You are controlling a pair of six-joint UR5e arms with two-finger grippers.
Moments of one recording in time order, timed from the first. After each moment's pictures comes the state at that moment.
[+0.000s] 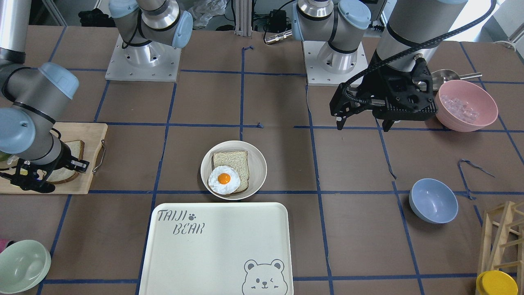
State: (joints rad) left arm -1.57 -1.67 -1.45 -1.53 1.59 0.02; right arm 1.22 -1.22 1.91 -2.12 -1.80 -0.06
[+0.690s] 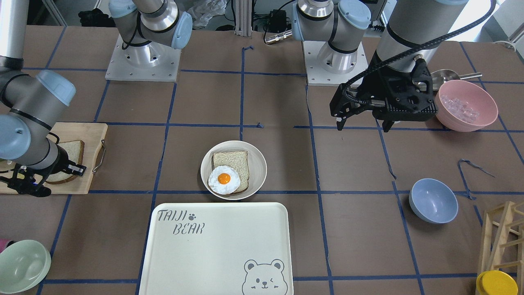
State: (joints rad) left arm -1.58 -1.67 -1.45 -1.53 1.59 0.02; right arm 1.21 -1.20 1.91 -2.13 -1.79 -0.06
